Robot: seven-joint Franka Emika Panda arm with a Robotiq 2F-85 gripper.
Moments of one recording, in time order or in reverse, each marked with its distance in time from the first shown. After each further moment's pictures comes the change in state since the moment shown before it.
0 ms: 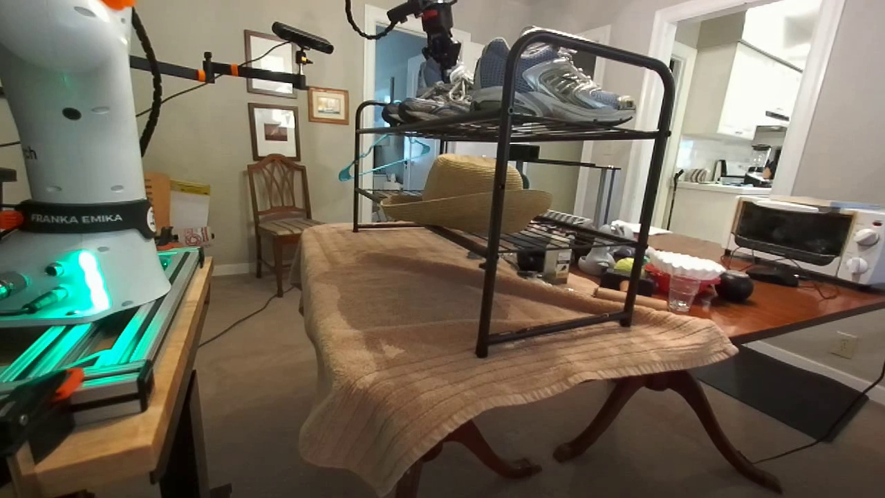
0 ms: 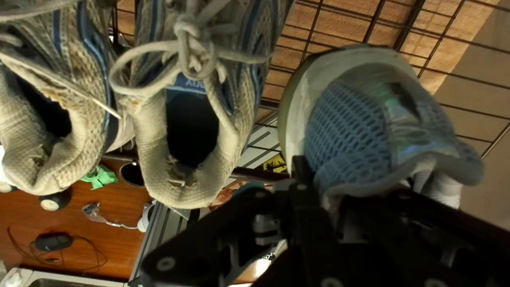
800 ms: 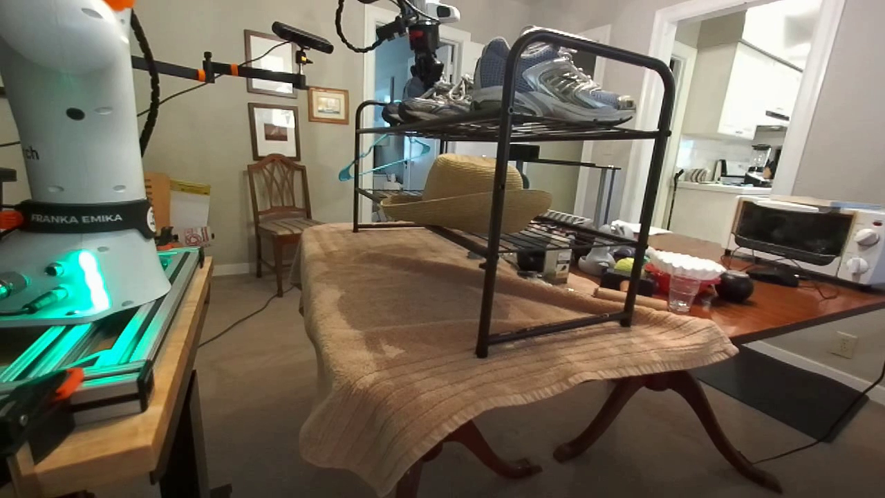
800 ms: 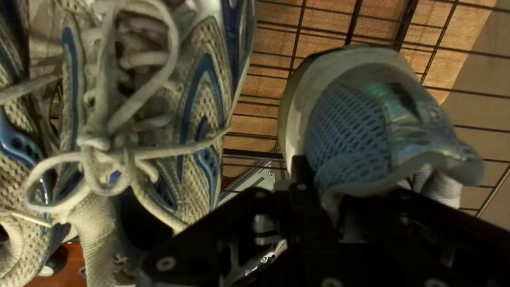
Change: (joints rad) arm 0.044 0.015 0.006 -0.061 0.010 -0.023 0.138
